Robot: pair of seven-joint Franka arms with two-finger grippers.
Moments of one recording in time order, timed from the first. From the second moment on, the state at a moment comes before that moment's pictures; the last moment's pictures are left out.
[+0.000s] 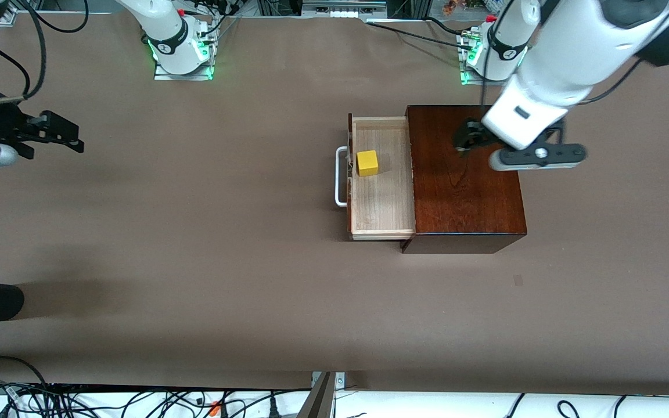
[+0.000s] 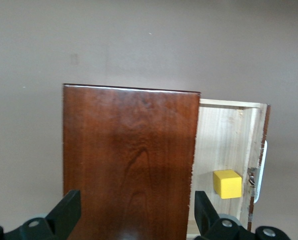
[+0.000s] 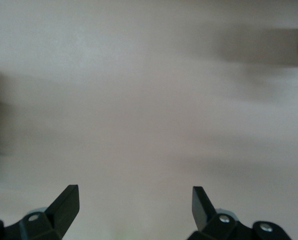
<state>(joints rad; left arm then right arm) 0.03 0.19 -0.45 -1.39 0.05 1.54 -0.51 0.14 0.10 -0.10 -1.52 0.06 1.56 -0.10</state>
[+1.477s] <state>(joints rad) -0.06 0.03 -0.01 -1.50 -0.06 1.47 -0.06 0.72 0.33 0.07 -1.50 0.06 1.97 -0.54</state>
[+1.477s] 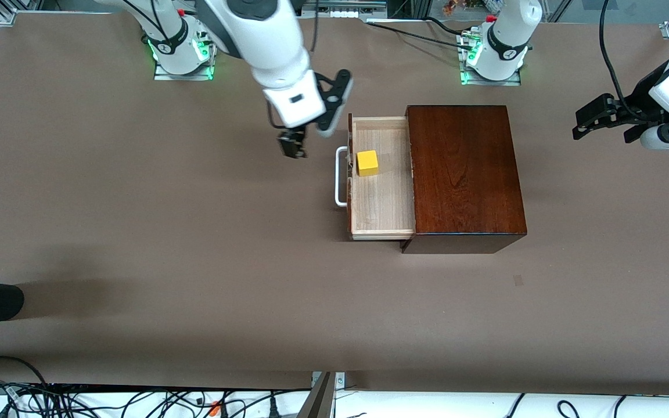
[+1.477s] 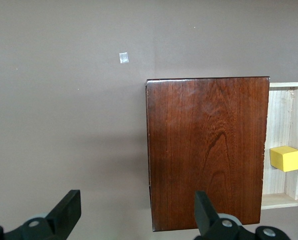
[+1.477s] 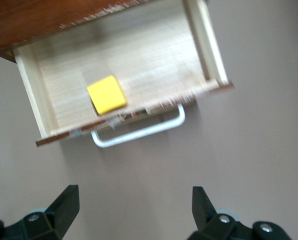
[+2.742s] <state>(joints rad) -0.06 0.04 0.00 -1.52 -0.05 1.47 0.03 0.88 0.68 0.07 -1.27 -0.04 2.00 -0.70</state>
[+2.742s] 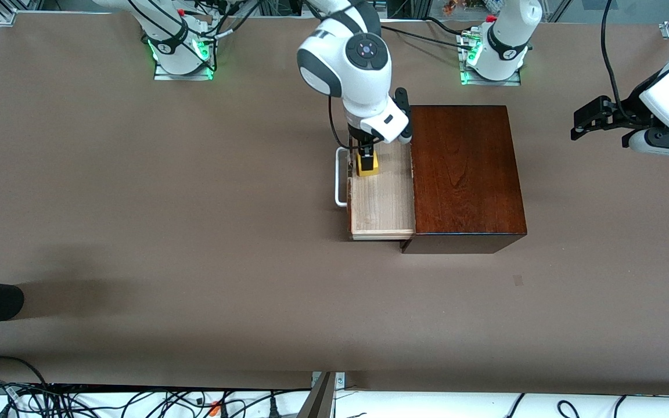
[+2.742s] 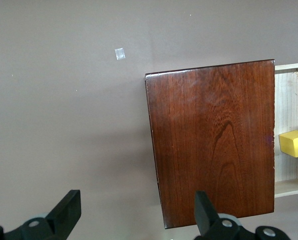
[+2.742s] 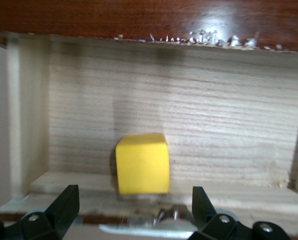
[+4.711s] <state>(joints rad) -0.06 0.04 0.00 -1.52 -0.05 1.47 0.03 0.91 0.76 0.06 -1.17 -0.11 1.97 -0.61</state>
